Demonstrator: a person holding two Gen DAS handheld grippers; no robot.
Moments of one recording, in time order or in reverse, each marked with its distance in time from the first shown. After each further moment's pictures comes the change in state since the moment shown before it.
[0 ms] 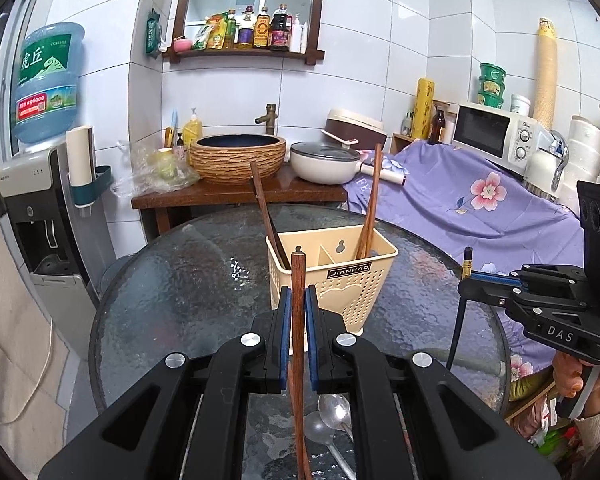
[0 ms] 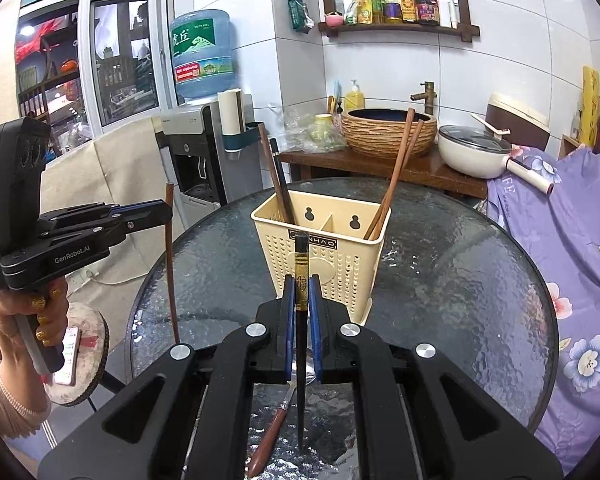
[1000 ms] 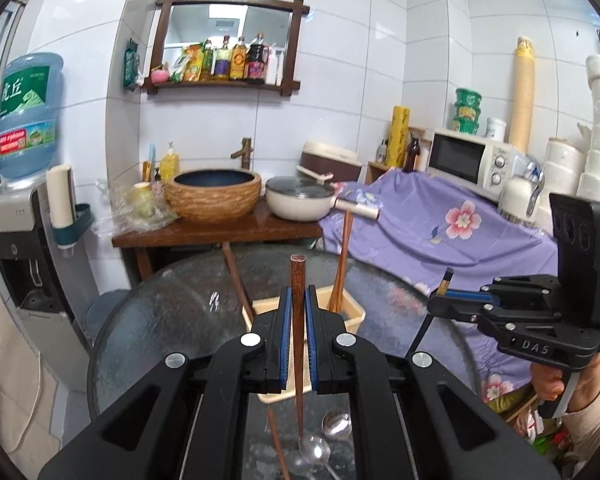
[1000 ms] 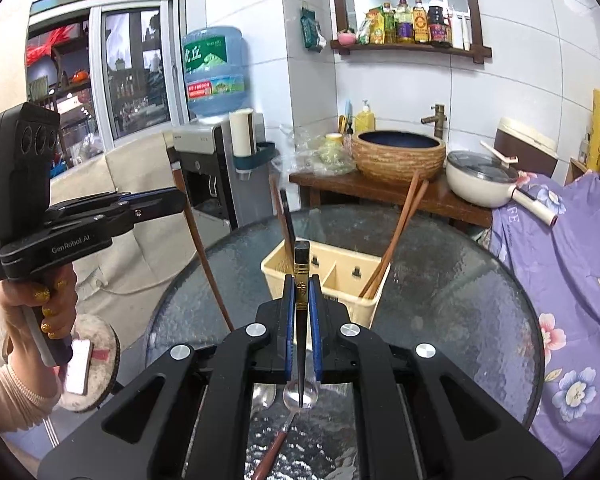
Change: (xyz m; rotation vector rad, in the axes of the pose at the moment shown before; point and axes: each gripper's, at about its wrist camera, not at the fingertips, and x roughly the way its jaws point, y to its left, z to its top) left arm -0.023 -0.005 0.067 0.025 -0.088 -0.095; right arm -0.024 -0.005 0.069 -0.023 -0.049 0.036
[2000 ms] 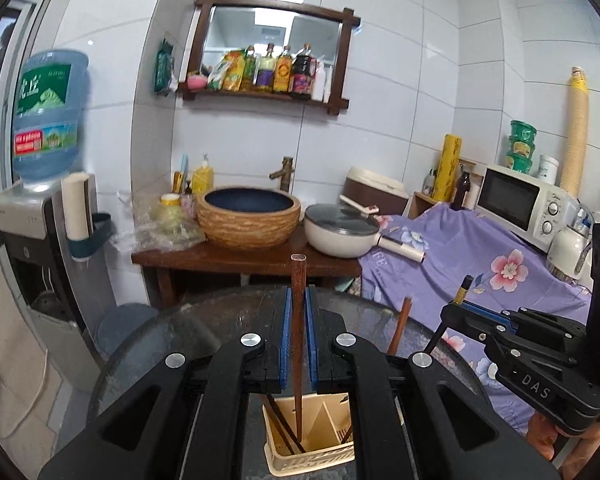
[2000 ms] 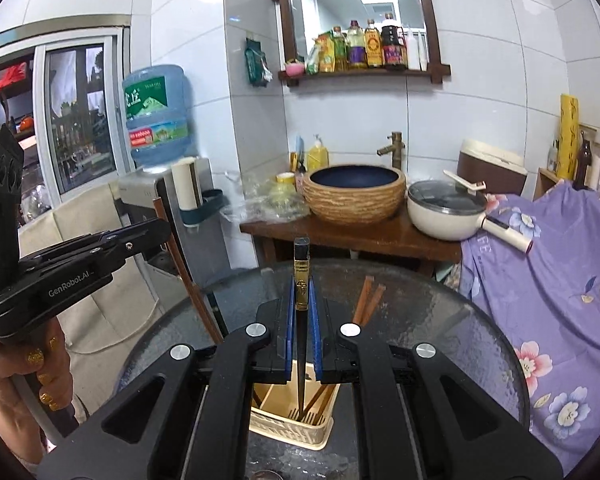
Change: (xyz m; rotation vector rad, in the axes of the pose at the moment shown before) left arm 0.083 0.020 0.061 -0.112 -0.029 0.148; right arm 0.072 -0.039 0.063 0.084 -0.072 -0.157
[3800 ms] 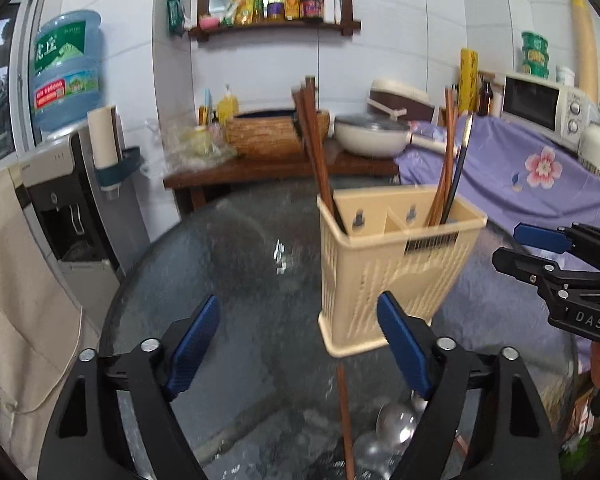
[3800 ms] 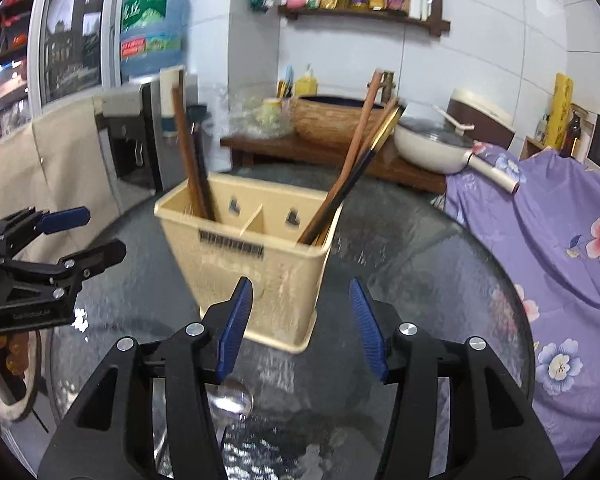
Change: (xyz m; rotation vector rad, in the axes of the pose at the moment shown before) left arm 0.001 0.025 -0.161 0.115 0.199 0.136; right arm 0.021 0.016 -0.154 -0.122 0.192 -0.109
